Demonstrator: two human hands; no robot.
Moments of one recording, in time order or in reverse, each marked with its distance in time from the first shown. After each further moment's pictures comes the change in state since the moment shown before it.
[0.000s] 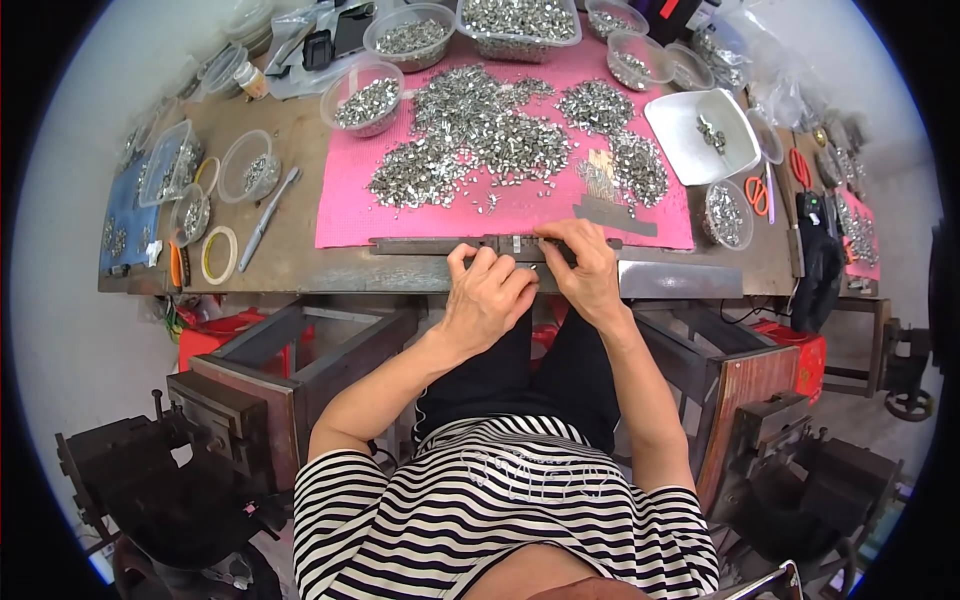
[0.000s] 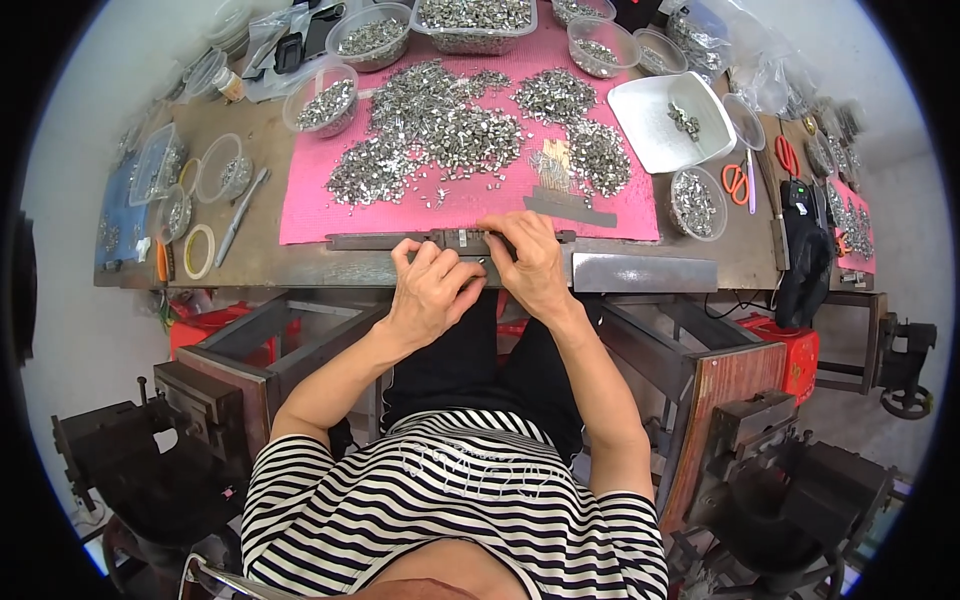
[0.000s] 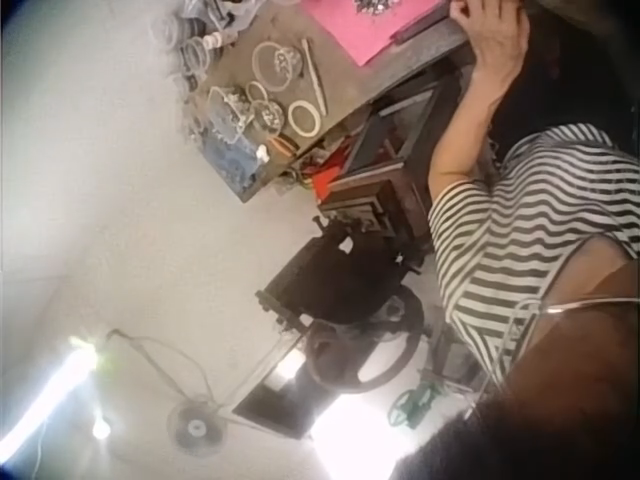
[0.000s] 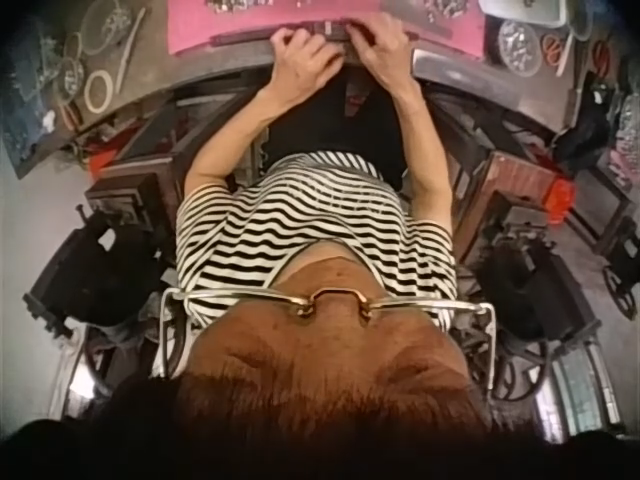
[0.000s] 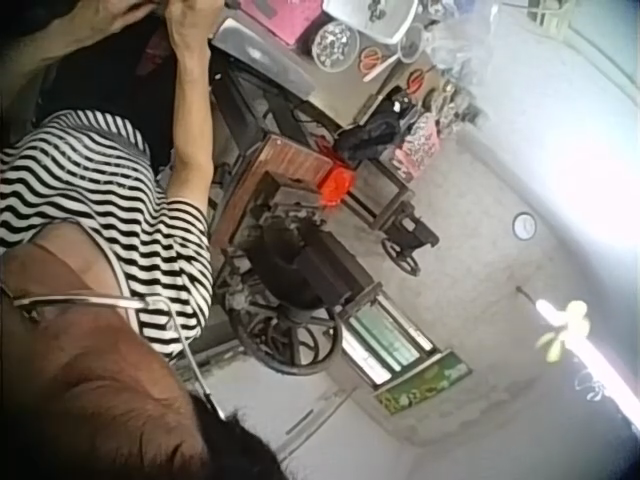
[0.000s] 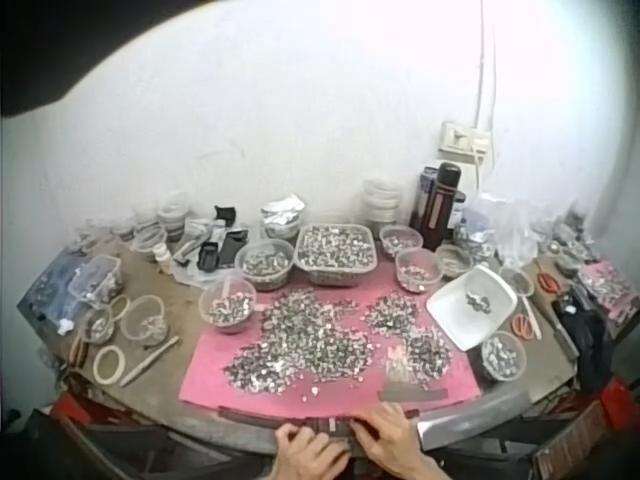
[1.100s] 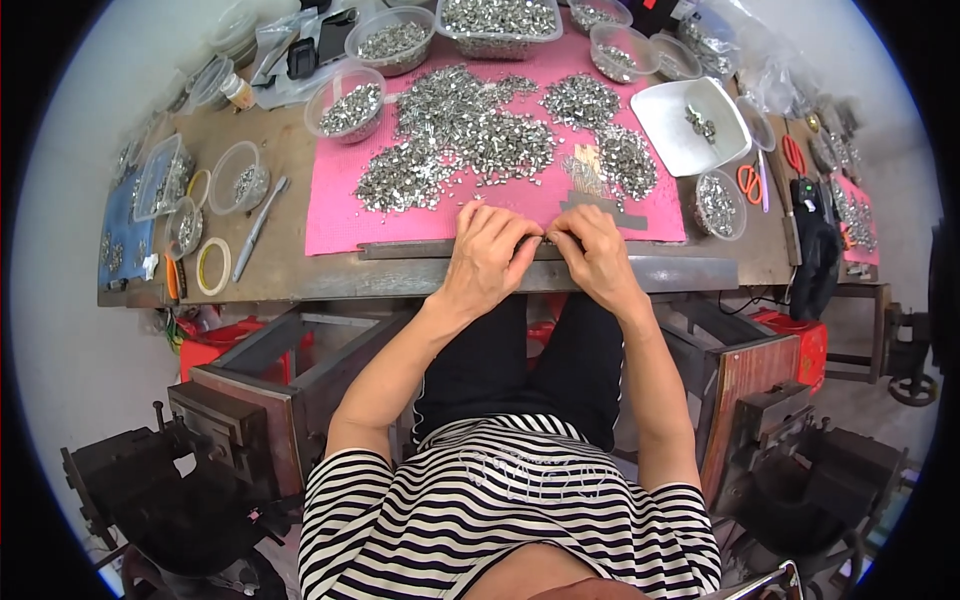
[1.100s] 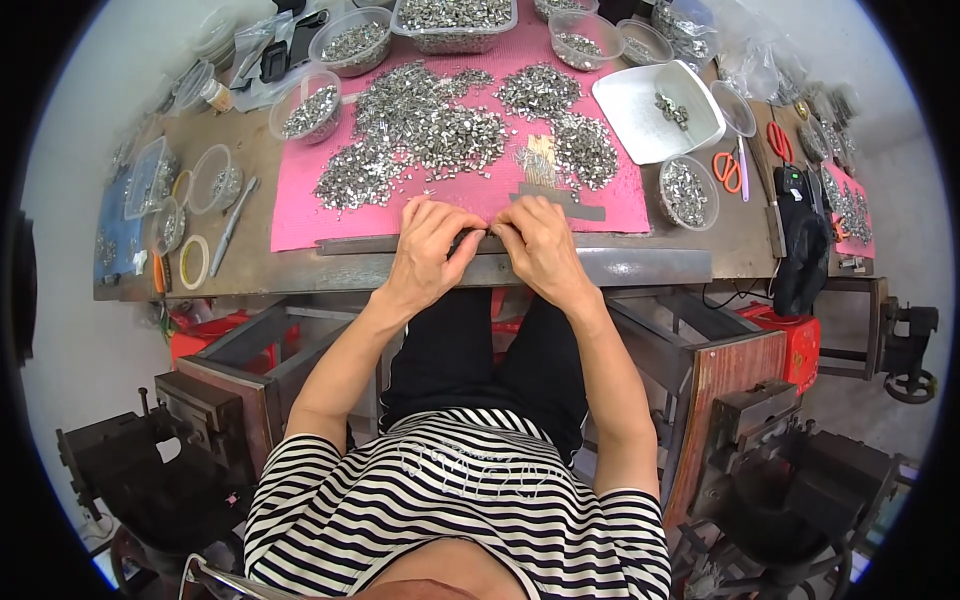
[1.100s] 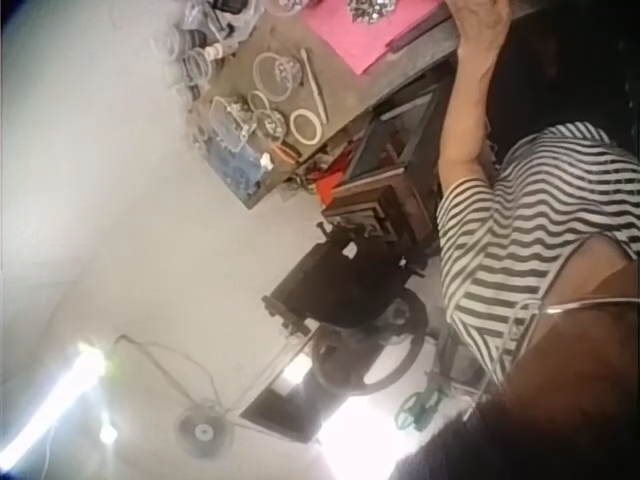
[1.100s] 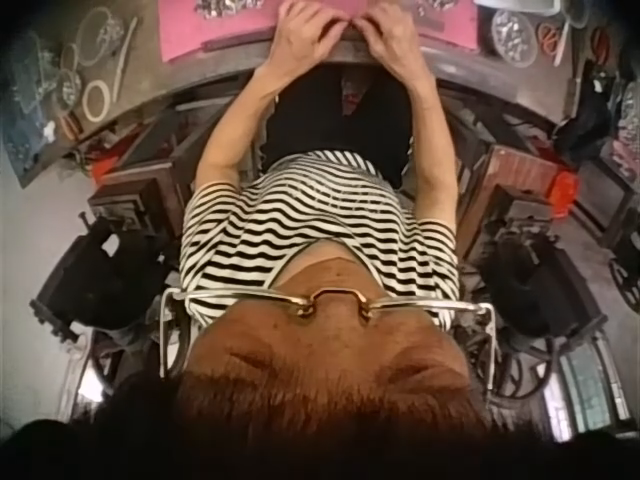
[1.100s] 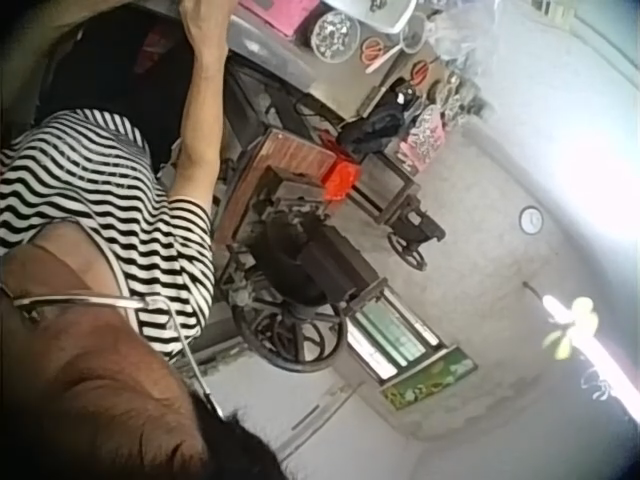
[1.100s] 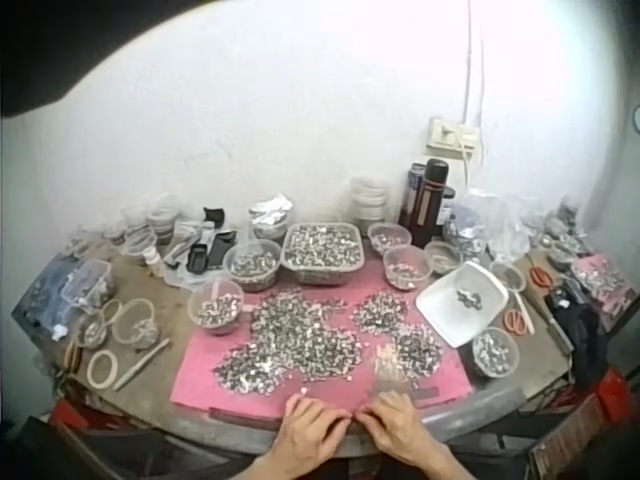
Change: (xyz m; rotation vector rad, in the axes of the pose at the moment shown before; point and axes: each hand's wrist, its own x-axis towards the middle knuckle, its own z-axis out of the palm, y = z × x) left_hand 0.045 -0.018 0.017 -0.238 0.075 -0.035; right_hand 0.009 0.015 -0.028 -0.077 -0.135 0.009
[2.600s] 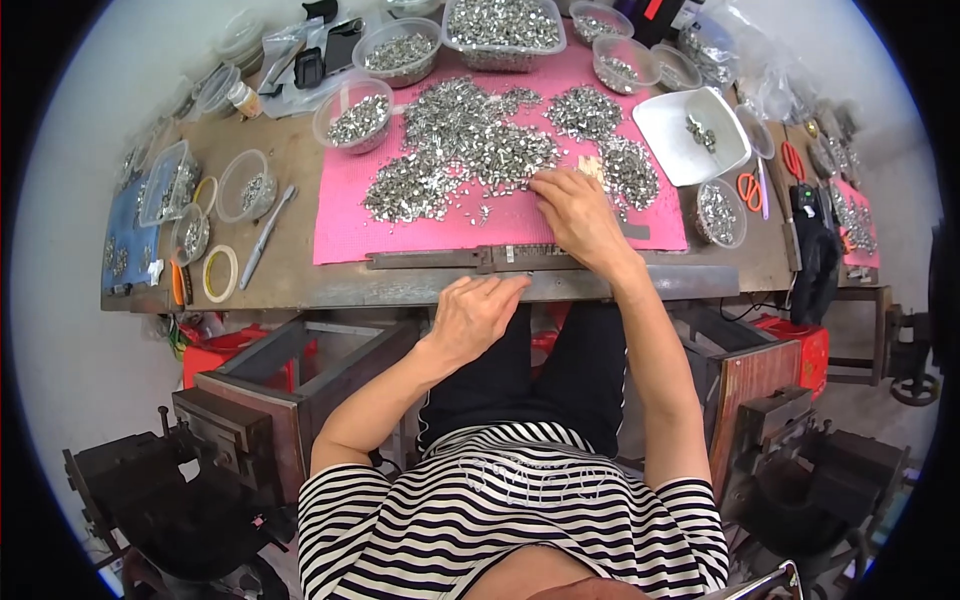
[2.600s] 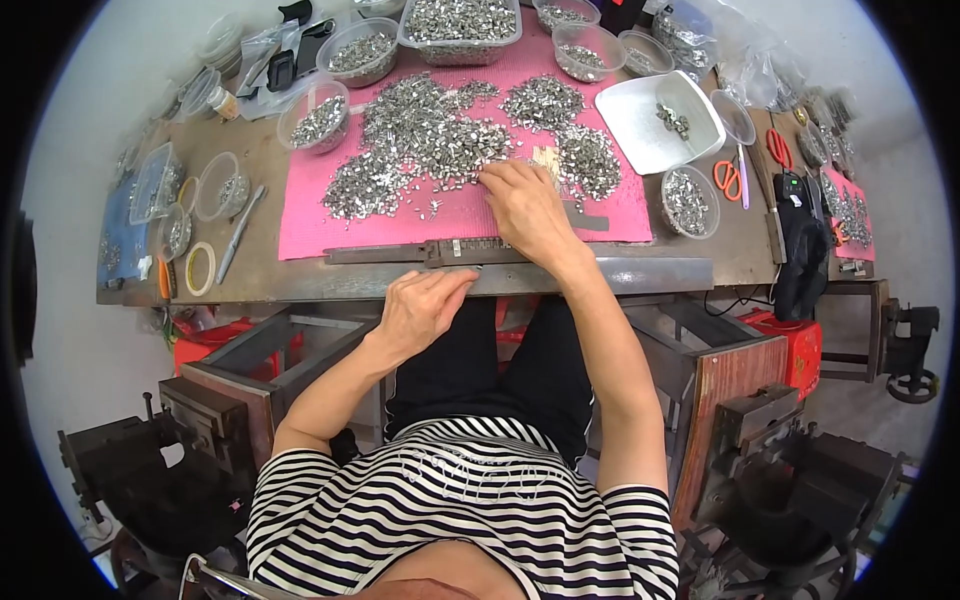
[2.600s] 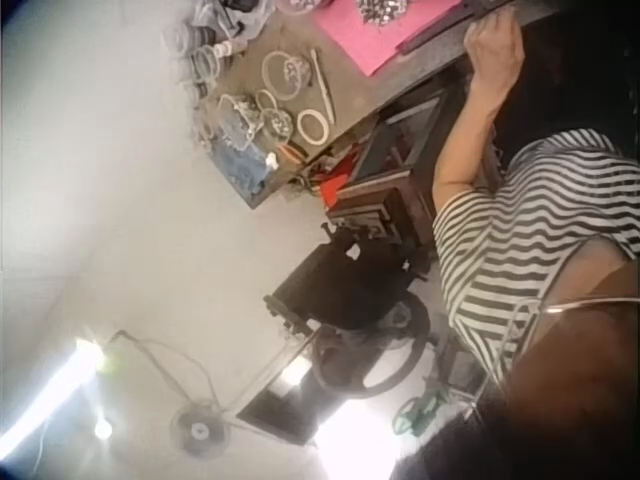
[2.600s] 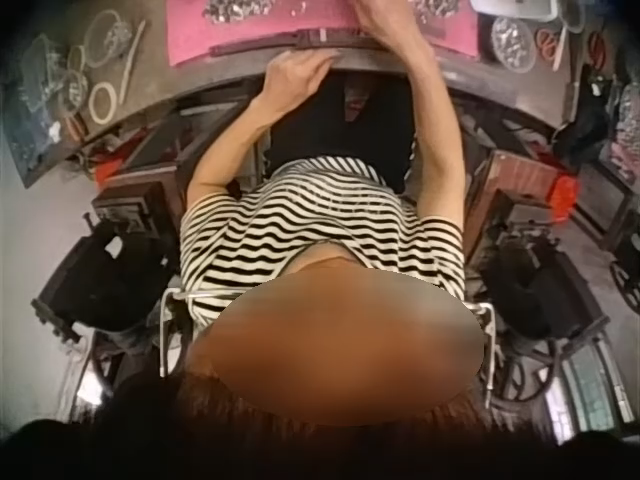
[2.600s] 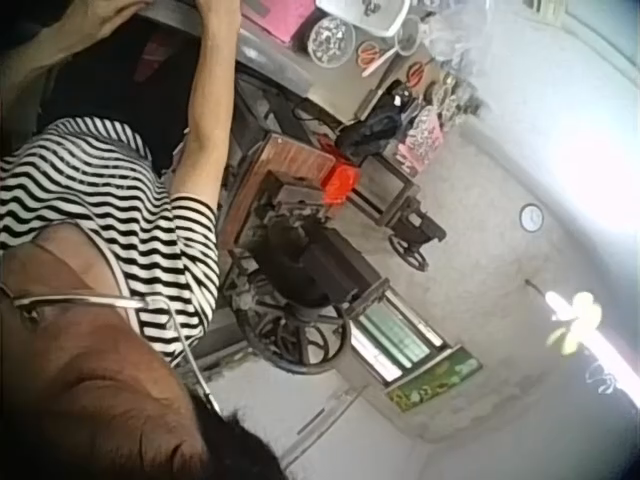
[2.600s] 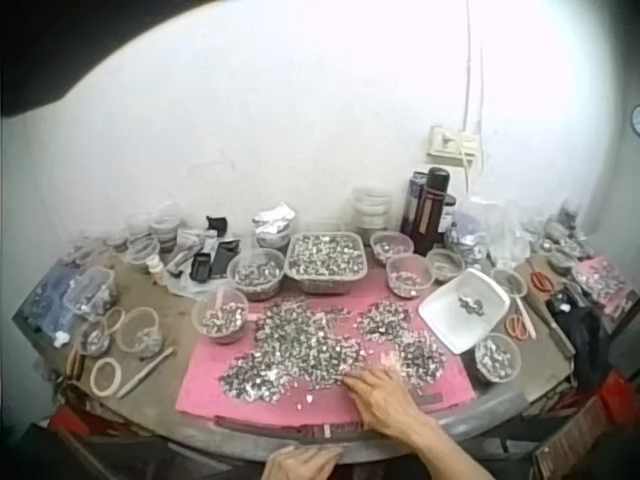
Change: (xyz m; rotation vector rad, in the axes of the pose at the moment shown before) left_hand -0.048 0.013 -0.022 0.119 -0.168 -0.033; right_hand 0.052 0.022 0.016 -0.307 -0.092 -0.161
